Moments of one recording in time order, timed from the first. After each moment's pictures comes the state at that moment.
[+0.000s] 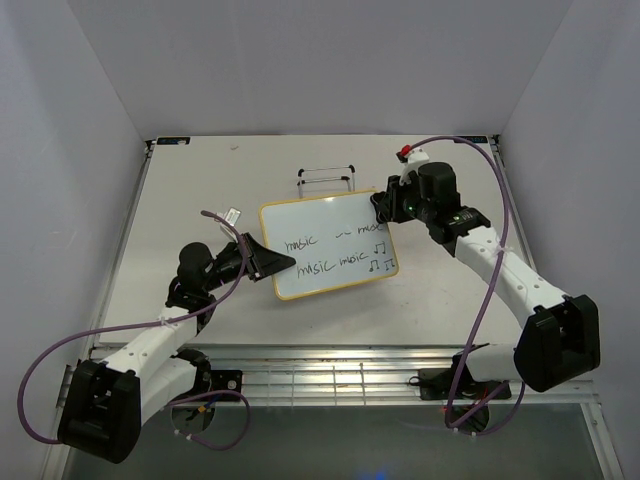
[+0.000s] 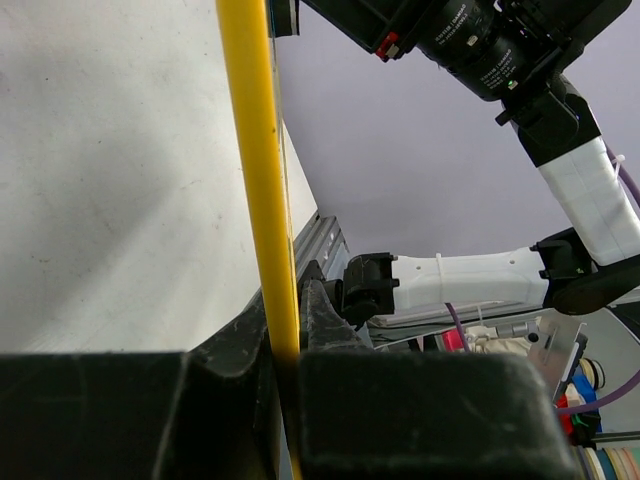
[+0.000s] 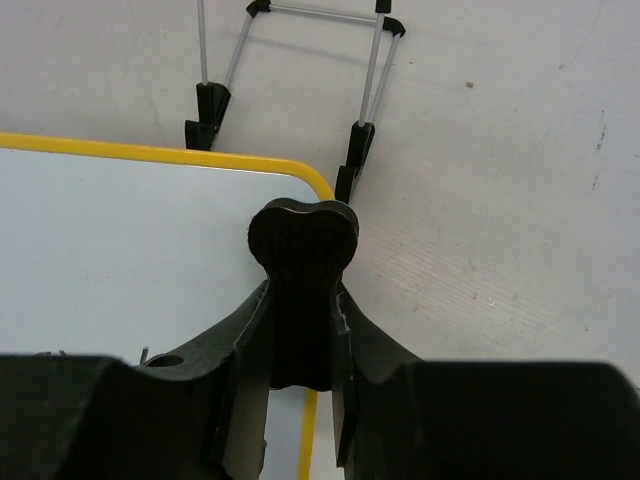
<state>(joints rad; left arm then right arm) -0.31 0.96 0.33 0.64 0.78 -1.10 0.41 1.32 1.05 -0.21 -0.15 0.14</state>
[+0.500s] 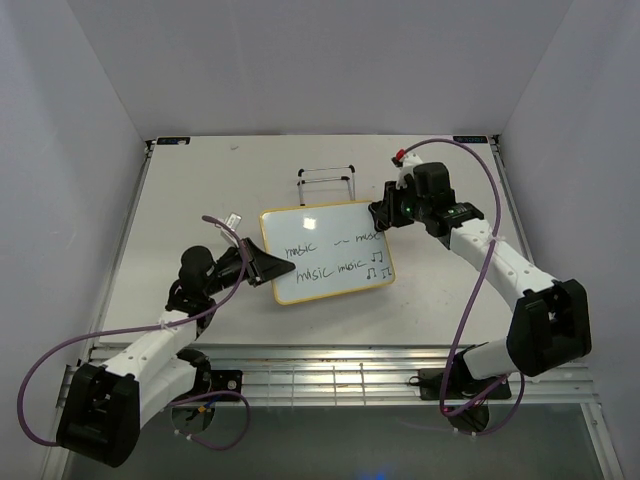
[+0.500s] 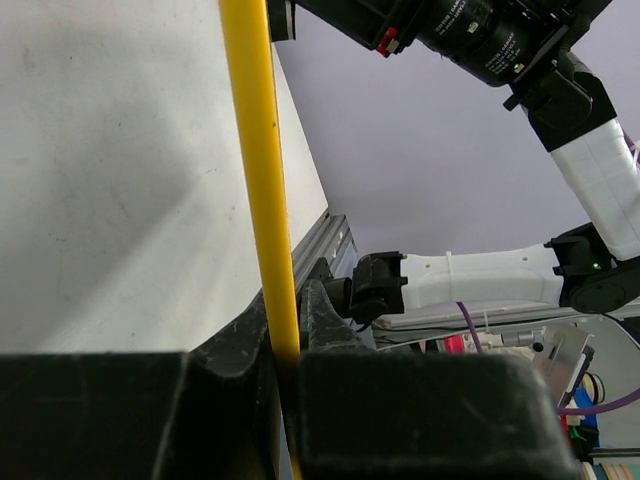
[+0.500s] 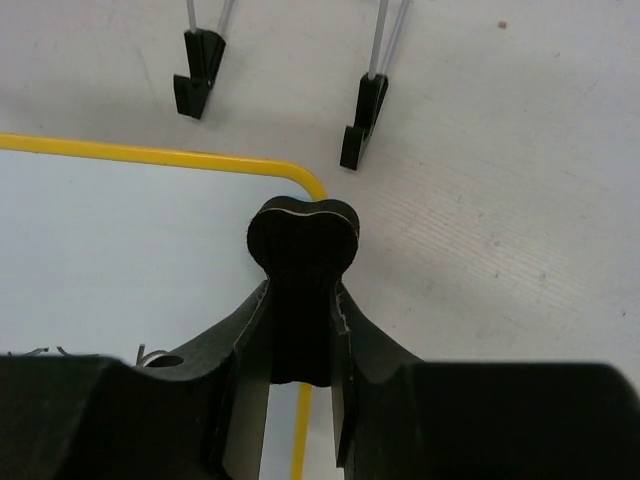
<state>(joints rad) -0.32 0.95 0.31 0.60 0.75 -1.09 0.39 1.42 1.10 -0.29 -0.22 0.15</state>
